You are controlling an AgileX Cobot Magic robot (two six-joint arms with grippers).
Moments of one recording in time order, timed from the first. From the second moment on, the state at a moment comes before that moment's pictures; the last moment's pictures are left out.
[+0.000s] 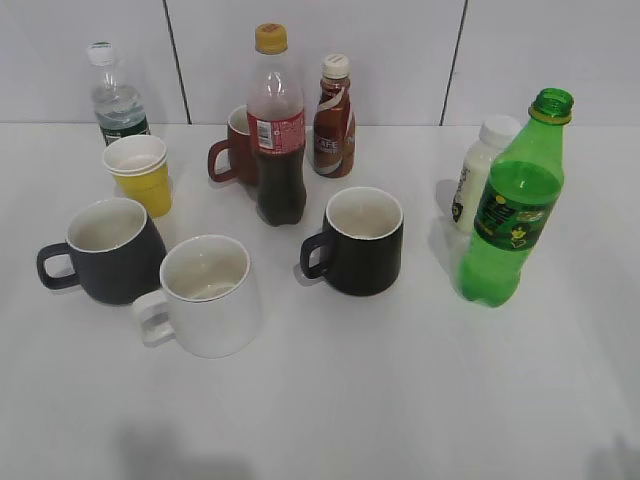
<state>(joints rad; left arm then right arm) -0.02 -0.01 -0.54 0.01 1.05 -0.08 0.05 -0.01 -0.51 -0.05 1.04 0.06</state>
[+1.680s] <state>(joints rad) -0.02 0.13 -0.55 0.03 0.71 -0.08 0.05 -0.01 -0.51 -0.05 1.04 0.06</state>
